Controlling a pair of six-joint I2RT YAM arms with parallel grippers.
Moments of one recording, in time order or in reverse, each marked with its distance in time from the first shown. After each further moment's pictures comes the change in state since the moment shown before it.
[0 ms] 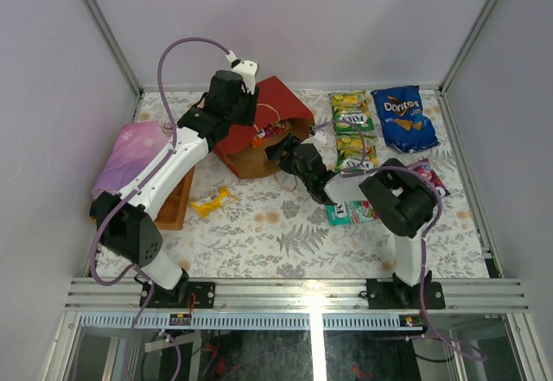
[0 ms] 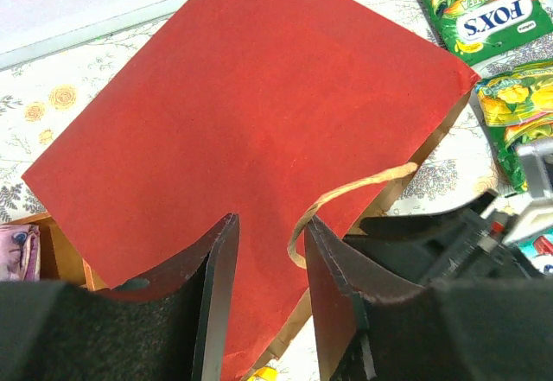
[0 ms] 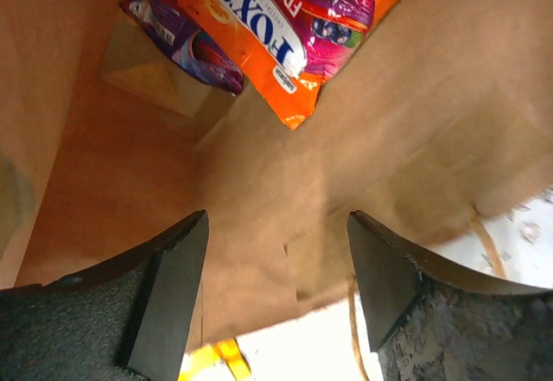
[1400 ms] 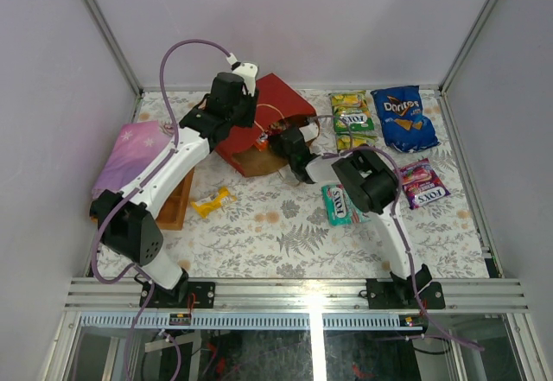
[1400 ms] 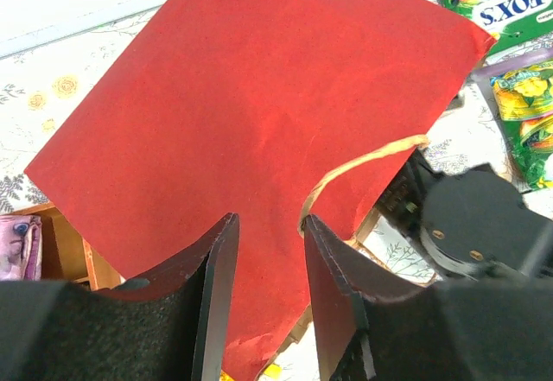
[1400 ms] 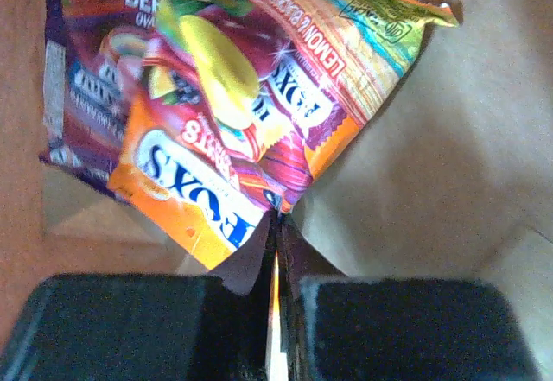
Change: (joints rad) left arm 0.000 0.004 -0.017 0.002 -0.018 0.001; right arm -0.072 0.478 0.521 -0.069 0.074 0.238
